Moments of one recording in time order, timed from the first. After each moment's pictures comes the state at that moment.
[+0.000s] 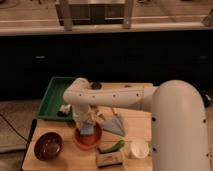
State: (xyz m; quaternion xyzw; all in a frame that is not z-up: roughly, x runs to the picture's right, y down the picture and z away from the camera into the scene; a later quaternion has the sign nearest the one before) arm -0.124 0.209 0.773 -0.24 -0.33 -0.75 0.53
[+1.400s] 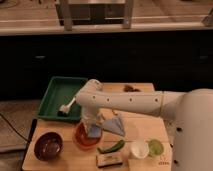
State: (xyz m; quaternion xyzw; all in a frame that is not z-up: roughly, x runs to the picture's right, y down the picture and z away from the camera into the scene) arm -0.076 0.206 0.755 -0.22 -0.35 -0.74 0.54
